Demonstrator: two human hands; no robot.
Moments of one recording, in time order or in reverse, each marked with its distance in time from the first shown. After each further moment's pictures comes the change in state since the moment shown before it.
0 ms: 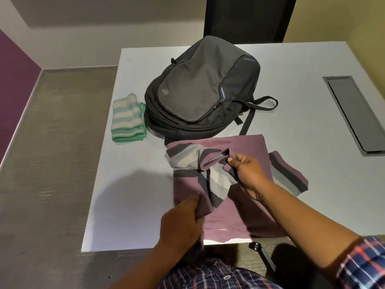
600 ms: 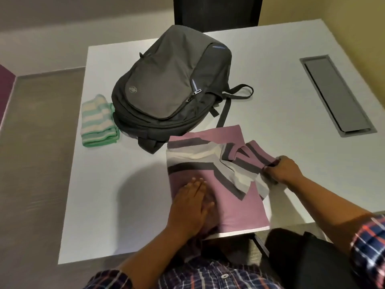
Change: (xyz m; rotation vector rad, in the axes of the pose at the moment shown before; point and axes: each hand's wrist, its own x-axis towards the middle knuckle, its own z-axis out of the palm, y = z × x) left_hand 0.044 0.032 0.081 0.117 -0.164 0.176; right_hand 0.038 0.044 -0.187 -0.853 0.337 0.130
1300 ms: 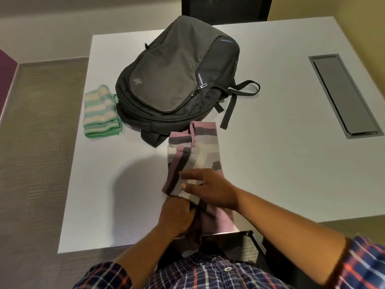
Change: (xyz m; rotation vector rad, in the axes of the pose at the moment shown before) left_hand -0.013 -0.042 0.019 -0.152 -0.002 -0.166; right_hand -0.136 -0.132 0.070 0.146 -0.590 -0.678
